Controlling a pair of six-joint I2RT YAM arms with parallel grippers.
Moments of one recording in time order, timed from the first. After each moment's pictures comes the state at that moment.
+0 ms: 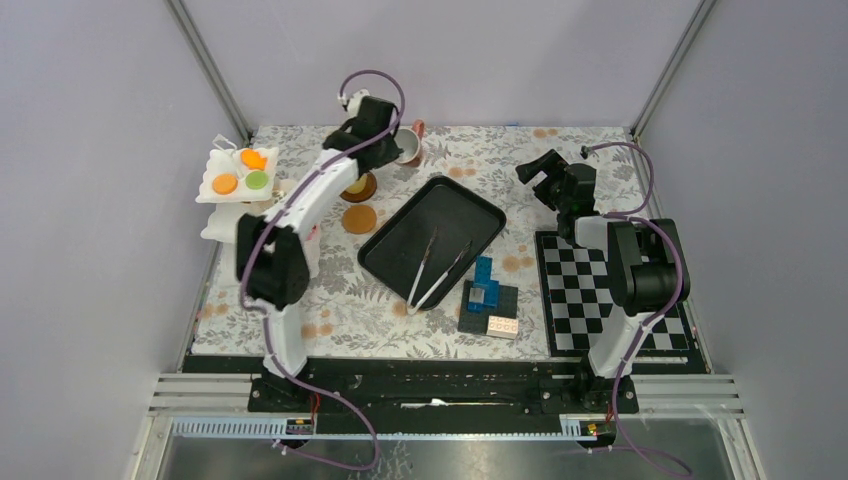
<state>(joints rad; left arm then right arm) -0.40 2.03 1.87 -0.55 -0.27 -0.81 0.06 1.84 0.91 0.60 -0.13 0.80</state>
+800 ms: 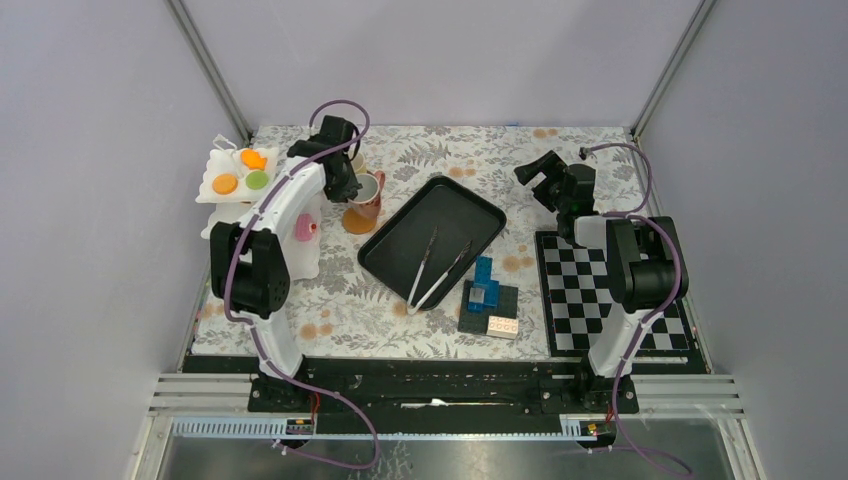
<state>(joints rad) -0.24 1.83 1.62 -0.84 -0.18 -0.57 0.06 1.86 0.92 0.60 -0.15 0.82</state>
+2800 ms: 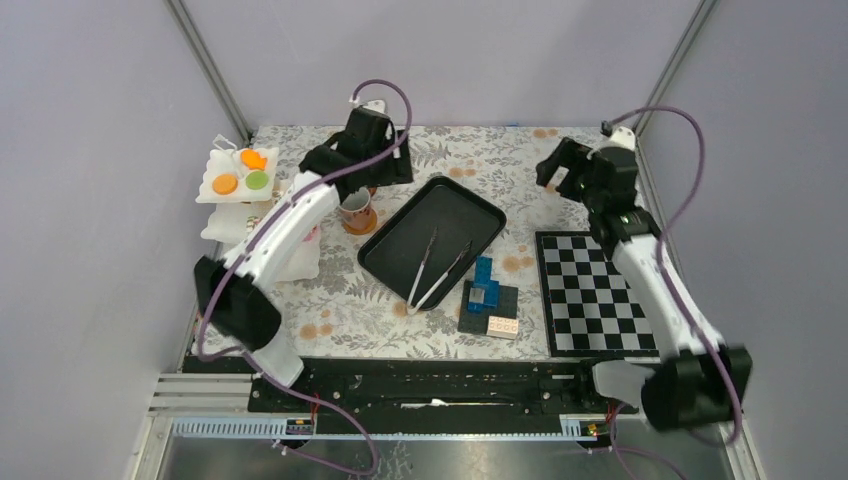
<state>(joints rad) -0.45 1.70 1.68 -0.76 -0.20 -0.47 0.12 1.29 1.06 -0.15 0.02 0.47</state>
